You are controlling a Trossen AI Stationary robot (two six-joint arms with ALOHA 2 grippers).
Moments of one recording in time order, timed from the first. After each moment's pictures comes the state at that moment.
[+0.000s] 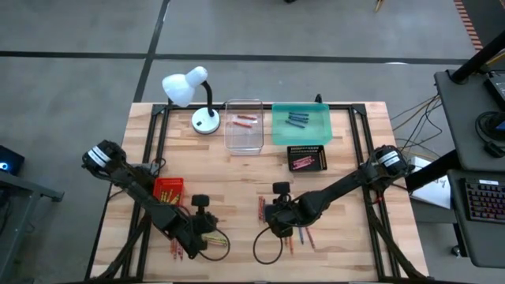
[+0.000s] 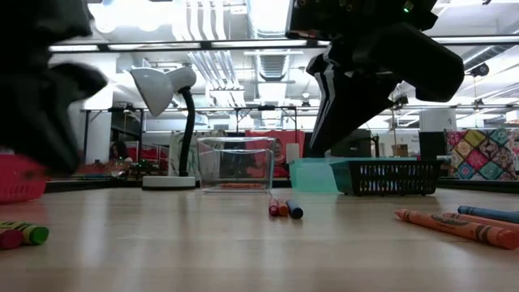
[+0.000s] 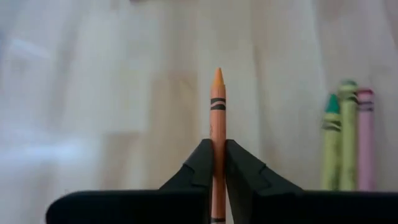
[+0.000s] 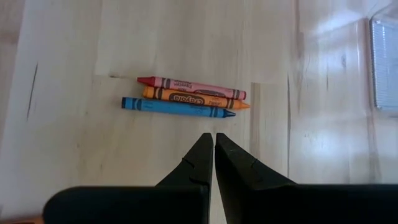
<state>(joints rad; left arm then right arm) -0.76 1.63 0.83 -0.41 -0.57 -0.59 0.42 1.90 1.31 -0.59 0.41 0.21</state>
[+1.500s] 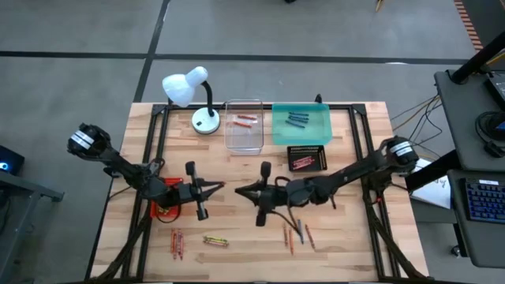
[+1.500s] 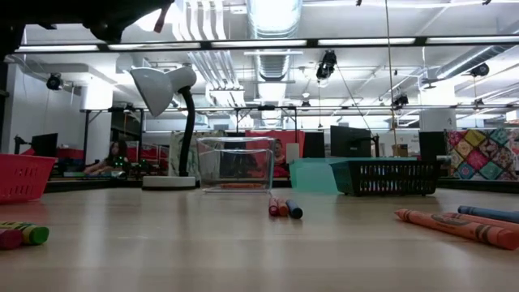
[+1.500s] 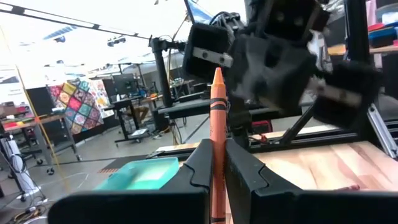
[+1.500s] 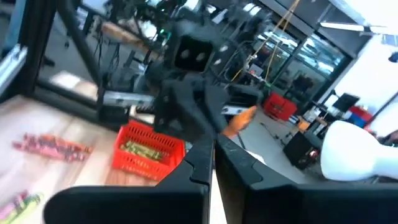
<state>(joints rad) -0.58 1.30 0.31 1.26 -0.80 0.38 0.32 1.75 1.14 0.62 0.43 -0.49</state>
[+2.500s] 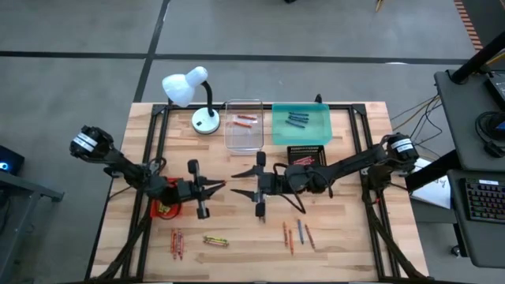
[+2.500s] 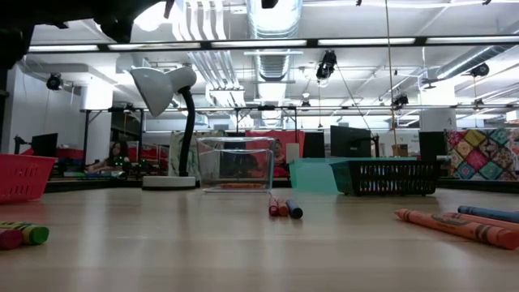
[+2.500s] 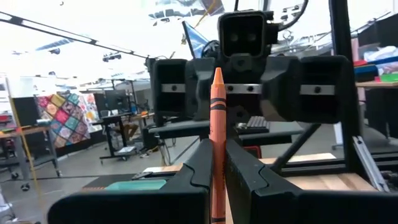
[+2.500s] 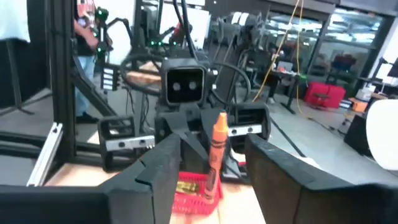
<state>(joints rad) -0.53 1.36 0.31 1.42 -0.69 0.37 0.22 1.73 1.15 0.65 0.23 -0.18</state>
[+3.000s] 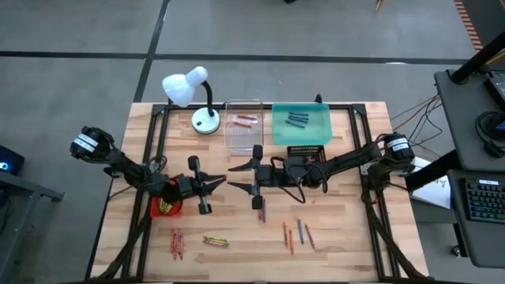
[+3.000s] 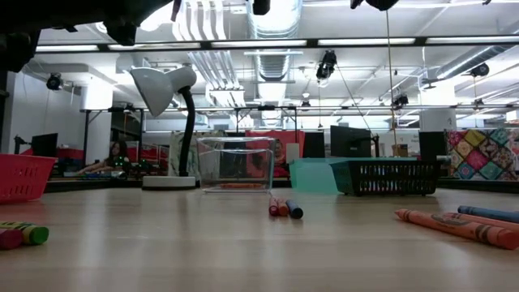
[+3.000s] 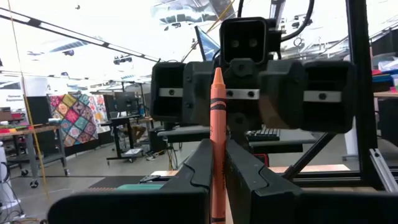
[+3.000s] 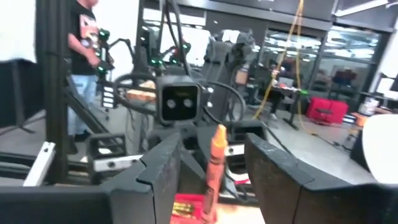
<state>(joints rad) -0.49 1.38 0.31 1.47 -0.68 0.36 0.17 1.77 1.15 0.76 0.14 -0.18</state>
